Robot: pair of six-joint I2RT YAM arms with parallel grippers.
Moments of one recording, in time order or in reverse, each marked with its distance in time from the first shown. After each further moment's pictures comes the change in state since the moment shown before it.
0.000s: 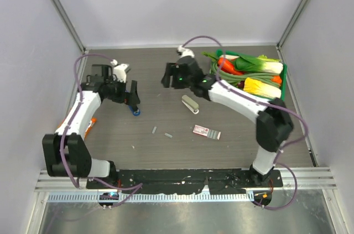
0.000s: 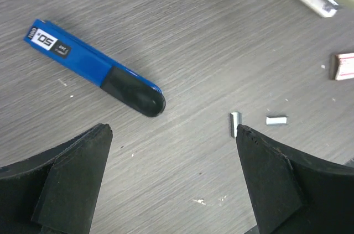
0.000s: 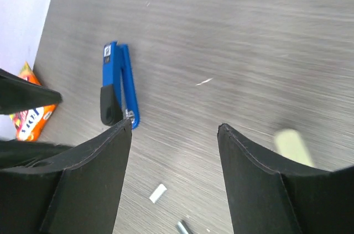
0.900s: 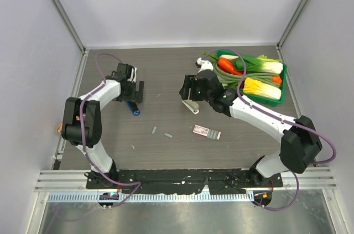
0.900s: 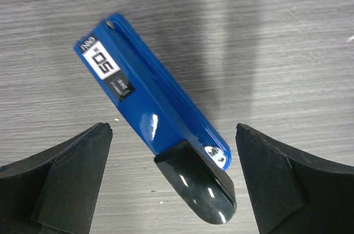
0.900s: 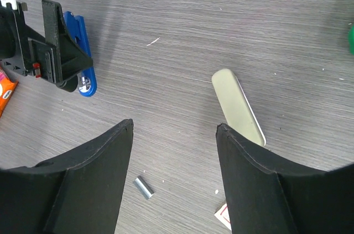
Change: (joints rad) left arm -0.205 0.404 0.086 0.145 -0.555 -0.260; right arm -0.076 -0.369 -0.411 0.045 0.061 -0.027
